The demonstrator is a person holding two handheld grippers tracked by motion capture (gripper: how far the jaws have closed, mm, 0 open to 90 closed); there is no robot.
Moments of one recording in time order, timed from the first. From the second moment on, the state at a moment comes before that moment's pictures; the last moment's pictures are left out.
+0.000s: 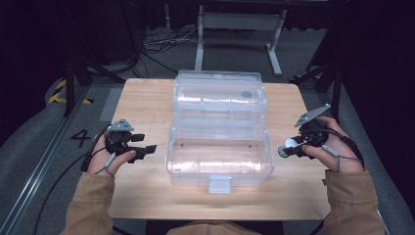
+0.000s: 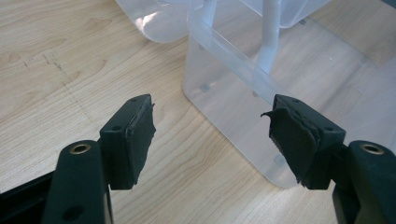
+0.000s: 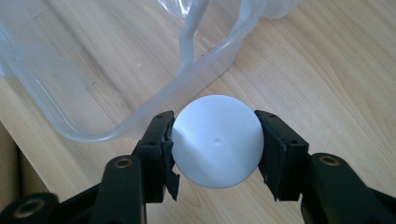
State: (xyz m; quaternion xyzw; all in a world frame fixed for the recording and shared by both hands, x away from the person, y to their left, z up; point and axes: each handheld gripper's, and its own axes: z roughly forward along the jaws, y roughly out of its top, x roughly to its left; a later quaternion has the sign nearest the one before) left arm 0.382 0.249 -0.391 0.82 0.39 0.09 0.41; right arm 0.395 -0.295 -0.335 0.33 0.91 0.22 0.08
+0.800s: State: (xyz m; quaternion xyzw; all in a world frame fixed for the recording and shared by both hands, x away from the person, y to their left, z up) left arm 0.382 0.248 -0.391 0.82 0.39 0.08 0.41; right arm 0.389 -0.251 -0.299 0.22 0.95 0.23 0.06
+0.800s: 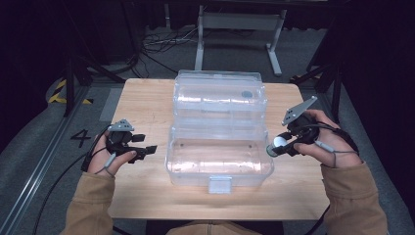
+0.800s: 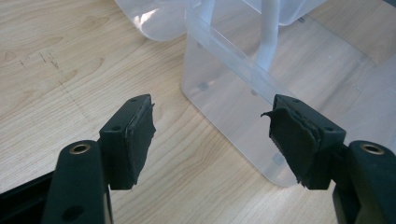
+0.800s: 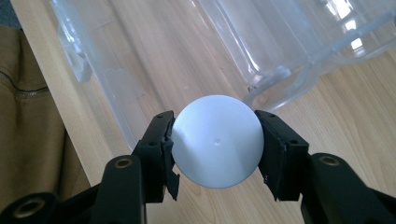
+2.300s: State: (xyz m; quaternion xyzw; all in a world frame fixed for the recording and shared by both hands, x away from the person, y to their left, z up) left arm 0.381 0.250 -0.390 0.82 0.39 0.08 0.41; right arm 0.408 -0.159 -0.310 0.09 0.98 0.20 0.01
